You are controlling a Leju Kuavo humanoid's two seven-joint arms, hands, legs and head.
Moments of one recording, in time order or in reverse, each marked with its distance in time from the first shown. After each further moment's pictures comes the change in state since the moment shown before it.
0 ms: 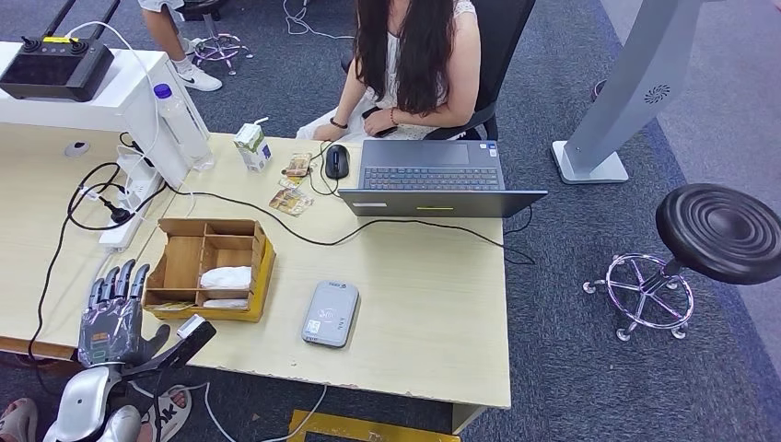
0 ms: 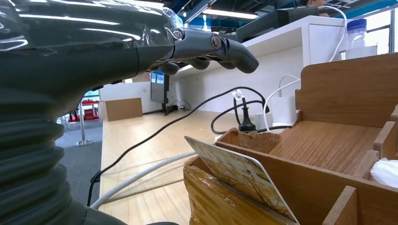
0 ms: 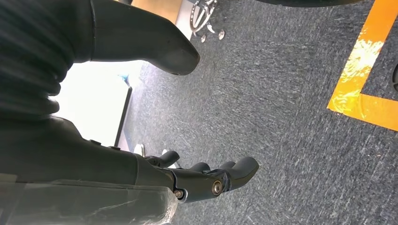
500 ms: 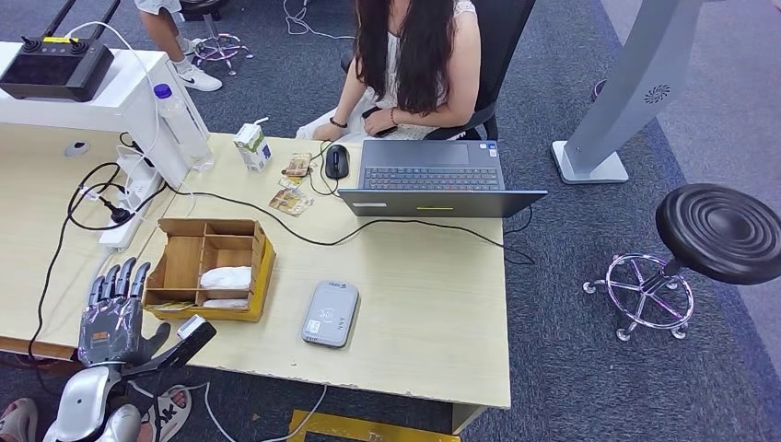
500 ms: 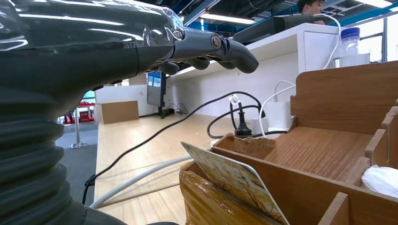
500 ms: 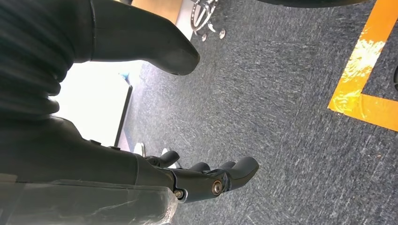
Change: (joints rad) left arm -0.005 -0.001 0.002 0.010 0.000 0.021 -0.021; right arm 0.000 0.000 0.006 0.000 0.000 0.002 0.000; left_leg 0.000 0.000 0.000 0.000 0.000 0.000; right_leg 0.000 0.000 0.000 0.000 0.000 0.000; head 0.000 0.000
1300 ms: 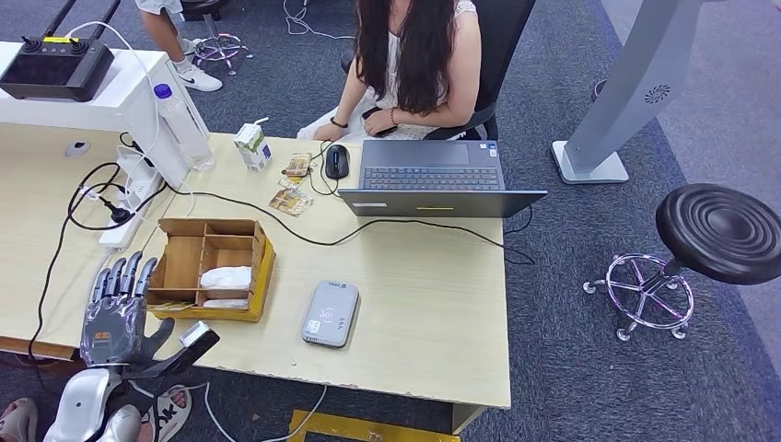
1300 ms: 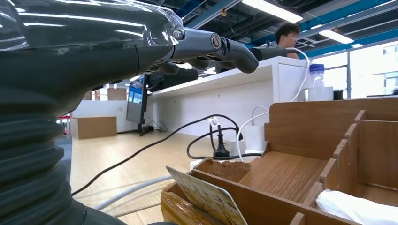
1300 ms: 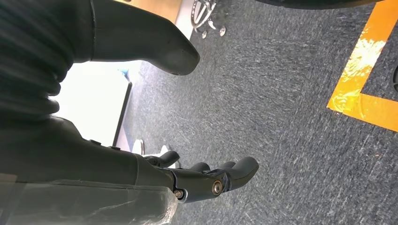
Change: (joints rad) left arm 0.001 -0.003 0.000 0.000 -0.006 0.091 -0.114; right arm -0.001 0.000 0.021 0.000 -0.005 0.001 -0.006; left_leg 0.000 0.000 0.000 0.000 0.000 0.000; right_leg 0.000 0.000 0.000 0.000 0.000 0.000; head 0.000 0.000
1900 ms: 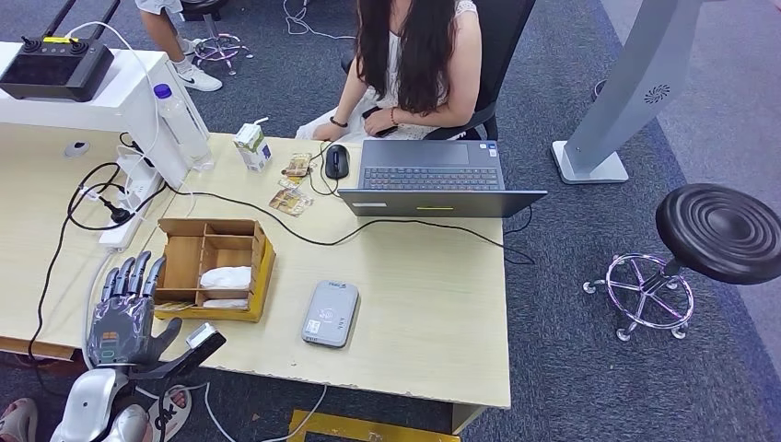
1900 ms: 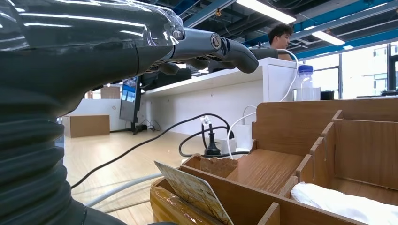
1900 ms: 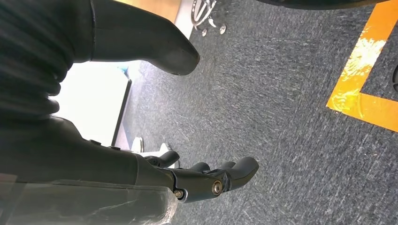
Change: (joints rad) left arm -0.002 -0.019 0.000 0.000 -0.005 0.000 -0.002; right arm -0.001 -0.002 0.018 0.000 -0.006 0.000 -0.004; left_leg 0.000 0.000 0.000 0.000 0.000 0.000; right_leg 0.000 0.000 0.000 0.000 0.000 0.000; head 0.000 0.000
